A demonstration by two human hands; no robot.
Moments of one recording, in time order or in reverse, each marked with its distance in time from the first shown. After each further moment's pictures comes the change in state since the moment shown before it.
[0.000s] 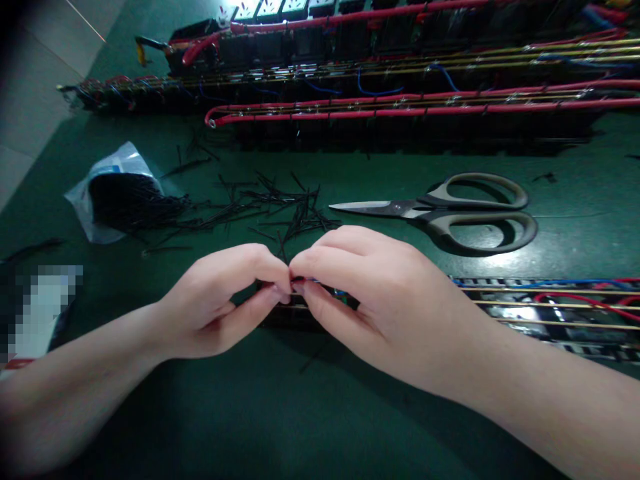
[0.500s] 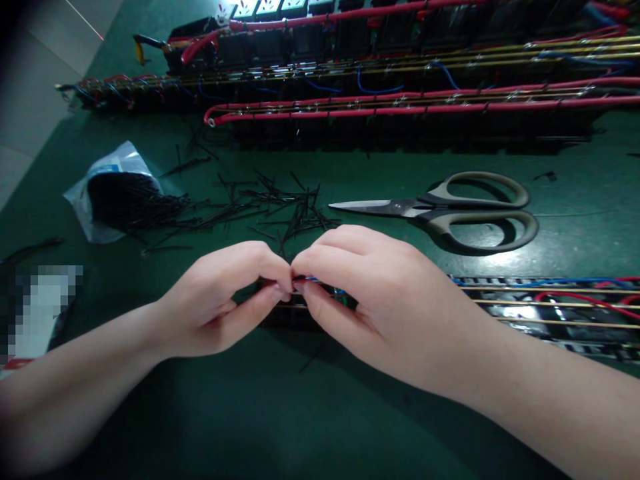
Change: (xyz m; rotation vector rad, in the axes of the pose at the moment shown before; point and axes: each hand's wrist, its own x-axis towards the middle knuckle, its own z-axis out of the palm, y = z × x) left_hand -0.001 0.000 0.000 0.013 -0.020 -0.016; right_hand 0.000 0.001 0.000 -0.017 -0.015 -0.013
